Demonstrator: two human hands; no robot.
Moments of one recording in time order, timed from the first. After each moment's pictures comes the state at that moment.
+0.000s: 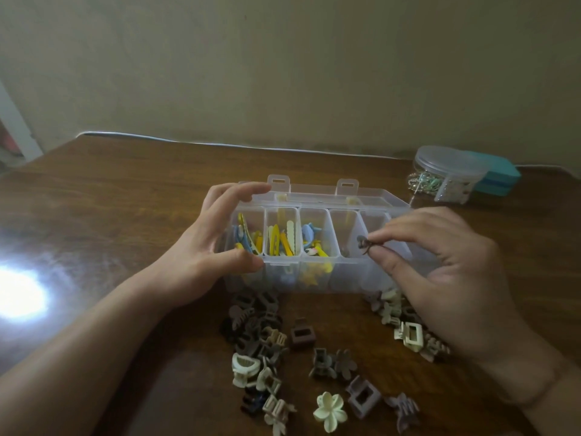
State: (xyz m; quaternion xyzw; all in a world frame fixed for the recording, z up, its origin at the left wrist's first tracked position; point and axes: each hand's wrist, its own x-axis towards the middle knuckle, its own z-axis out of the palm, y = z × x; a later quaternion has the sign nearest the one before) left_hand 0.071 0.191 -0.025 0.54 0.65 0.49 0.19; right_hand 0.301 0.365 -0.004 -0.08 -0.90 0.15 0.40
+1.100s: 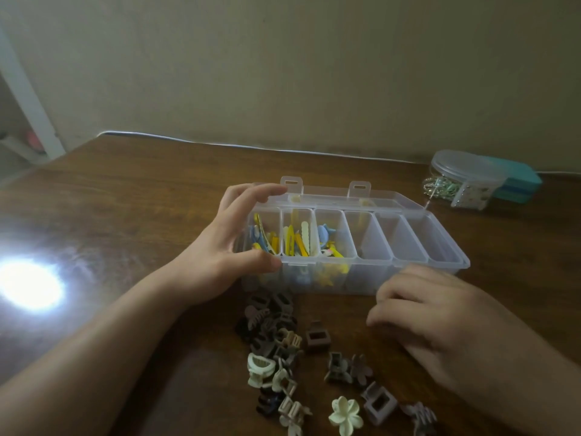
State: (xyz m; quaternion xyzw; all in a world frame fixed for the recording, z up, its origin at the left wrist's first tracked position) left_hand 0.071 0.192 -0.025 0.54 0.66 0.49 0.20; right_hand 0.319 0.352 -0.005 0.03 -0.98 0.01 0.17
